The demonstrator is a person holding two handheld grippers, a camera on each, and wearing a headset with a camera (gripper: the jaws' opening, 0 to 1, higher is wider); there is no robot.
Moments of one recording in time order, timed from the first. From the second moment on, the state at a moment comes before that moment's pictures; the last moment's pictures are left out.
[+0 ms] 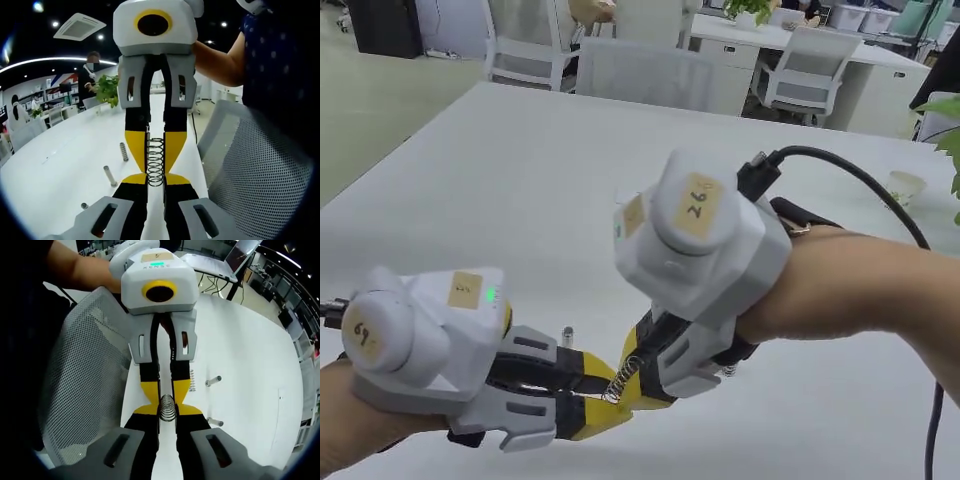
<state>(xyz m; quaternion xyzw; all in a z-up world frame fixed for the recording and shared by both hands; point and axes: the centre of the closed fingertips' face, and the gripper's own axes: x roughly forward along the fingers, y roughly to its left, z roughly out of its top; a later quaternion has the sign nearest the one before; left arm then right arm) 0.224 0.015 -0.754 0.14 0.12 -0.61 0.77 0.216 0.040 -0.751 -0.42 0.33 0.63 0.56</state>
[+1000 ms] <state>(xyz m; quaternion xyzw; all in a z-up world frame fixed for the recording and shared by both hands) 0.226 0.018 -0.758 0.14 0.12 -0.61 0.77 0.218 0.046 -0.747 -0.43 0.32 0.63 0.55</state>
